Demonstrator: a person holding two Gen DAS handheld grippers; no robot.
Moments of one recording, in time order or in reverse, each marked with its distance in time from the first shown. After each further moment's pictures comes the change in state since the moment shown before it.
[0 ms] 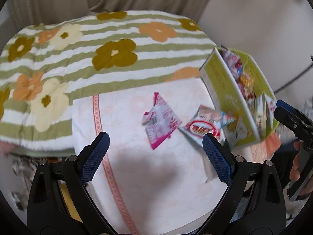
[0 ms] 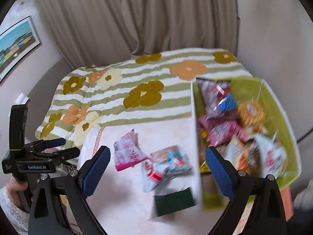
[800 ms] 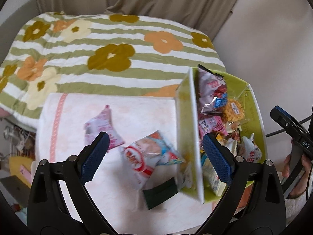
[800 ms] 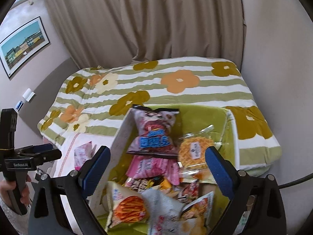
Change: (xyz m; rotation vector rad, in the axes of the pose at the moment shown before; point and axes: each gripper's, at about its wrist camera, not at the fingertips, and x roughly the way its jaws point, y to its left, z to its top) left arm 0.031 -0.155 0.044 -0.270 -0.092 0.122; right arm -0.008 -0.188 0.076 -0.154 -0.026 0.140
